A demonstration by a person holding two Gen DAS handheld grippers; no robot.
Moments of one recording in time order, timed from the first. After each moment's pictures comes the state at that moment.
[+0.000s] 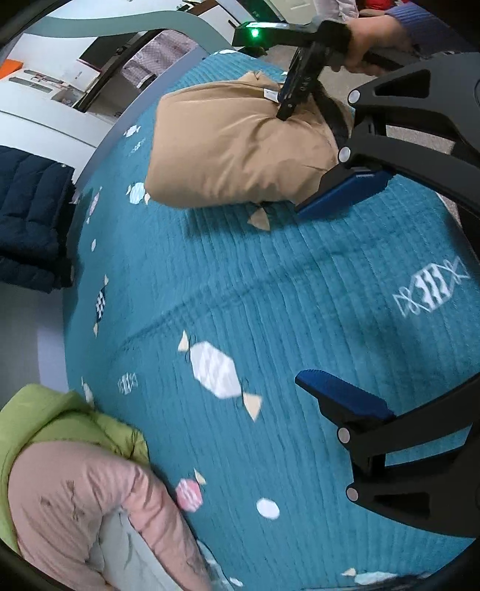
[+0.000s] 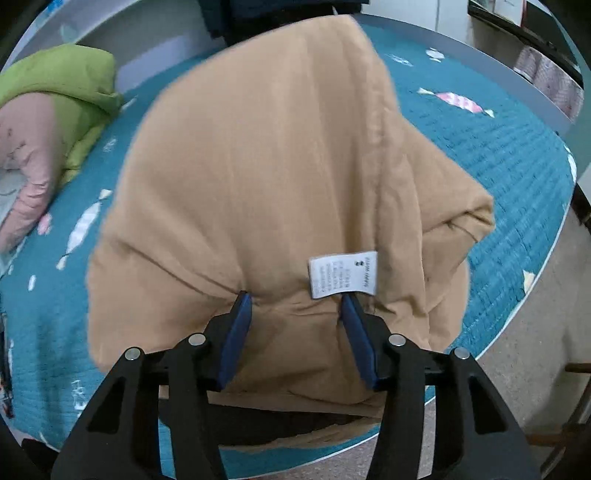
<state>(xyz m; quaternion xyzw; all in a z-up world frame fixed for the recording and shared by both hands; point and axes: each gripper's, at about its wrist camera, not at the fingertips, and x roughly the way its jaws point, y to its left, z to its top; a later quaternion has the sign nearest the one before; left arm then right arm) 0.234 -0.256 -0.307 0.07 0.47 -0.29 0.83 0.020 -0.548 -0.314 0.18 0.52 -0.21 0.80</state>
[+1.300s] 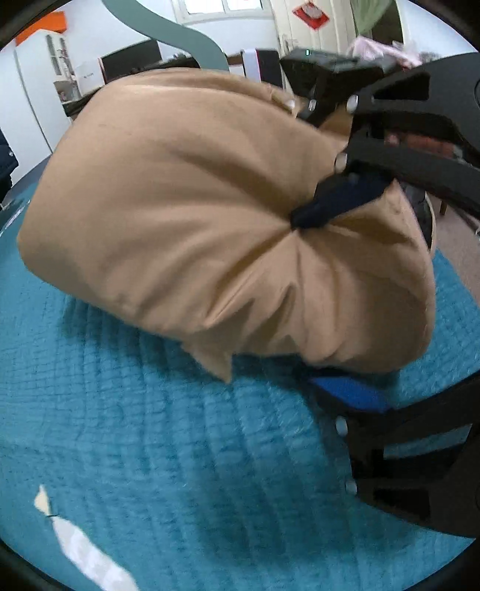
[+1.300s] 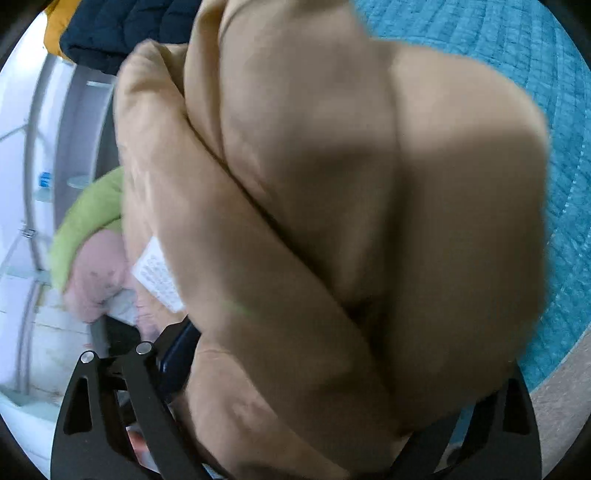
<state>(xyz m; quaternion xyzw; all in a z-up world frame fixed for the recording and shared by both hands) 0.267 -0.409 -0.437 -0.07 0.65 -0.38 0.65 0.016 -0.620 -0.364 0.52 0.43 -0.10 0.73</state>
